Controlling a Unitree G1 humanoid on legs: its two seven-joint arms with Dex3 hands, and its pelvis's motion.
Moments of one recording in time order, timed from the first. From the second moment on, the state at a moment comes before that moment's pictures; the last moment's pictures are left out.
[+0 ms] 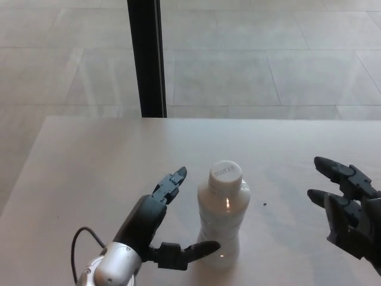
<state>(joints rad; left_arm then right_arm) -0.21 0.19 -0.33 -0.08 0.18 0.40 -0.06 -0.03 -0.27 -0.05 -0.11 0.10 0.12 0.15</state>
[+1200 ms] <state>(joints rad) -0.25 -0.07 -0.34 0.13 0.19 0.44 0.06 -0.02 -0.24 -0.11 -0.12 0.08 0.09 0.10</state>
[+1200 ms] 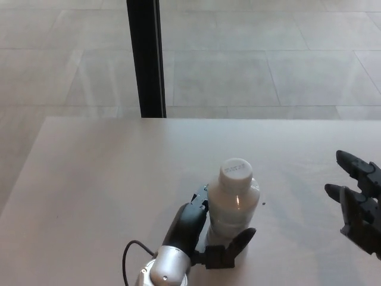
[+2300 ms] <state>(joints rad) -0.37 -0.13 -0.42 0.36 0.23 0.33 0.44 0.03 -0.23 -0.11 -0.23 0.07 0.08 0.07</state>
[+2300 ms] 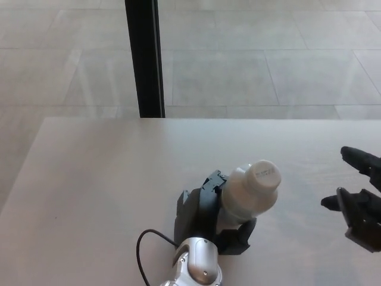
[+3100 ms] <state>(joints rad) -0.31 -0.10 -0.43 0.28 0.27 0.43 0.43 -0.01 -0.46 0.17 -0.43 -0.21 0.16 0.15</state>
